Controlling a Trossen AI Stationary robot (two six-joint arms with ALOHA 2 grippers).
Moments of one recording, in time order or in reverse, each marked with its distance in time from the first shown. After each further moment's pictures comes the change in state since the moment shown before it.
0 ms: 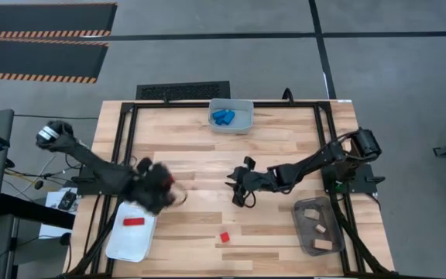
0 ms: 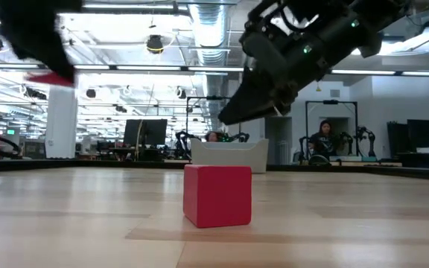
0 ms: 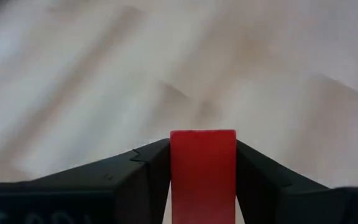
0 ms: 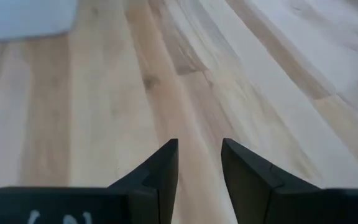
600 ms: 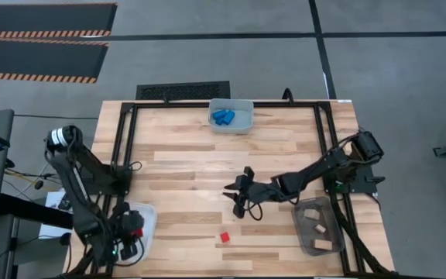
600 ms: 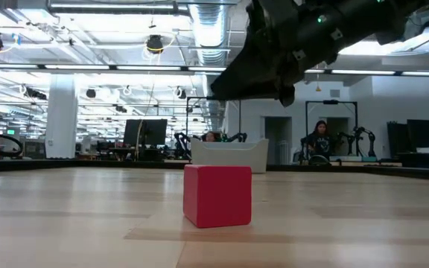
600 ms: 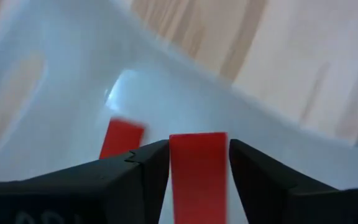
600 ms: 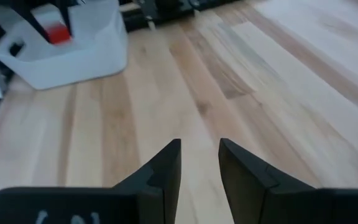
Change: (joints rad) left arm -0.612 0.197 0.001 0.059 0.307 -0.498; right arm 0.112 0.000 0.000 0.126 0.047 0.108
